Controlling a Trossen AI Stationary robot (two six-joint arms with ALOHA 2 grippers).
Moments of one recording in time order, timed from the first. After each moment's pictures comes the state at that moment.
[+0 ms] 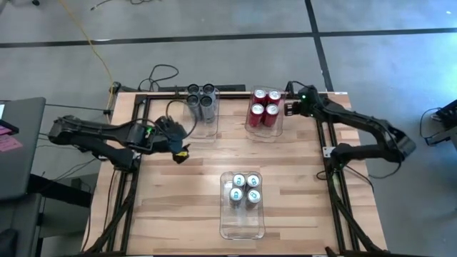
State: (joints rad) left arm -0.11 1.13 1.02 -0.92 -0.62 -0.46; right arm -0.91 1.19 0.58 -0.24 0.24 0.44
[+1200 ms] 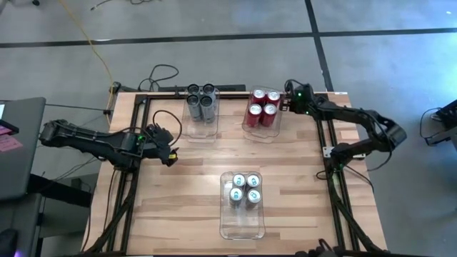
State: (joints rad) left arm -0.11 0.88 0.62 -0.80 -0.65 -0.57; right arm -0.94 1.34 0.58 -0.03 0.12 0.61
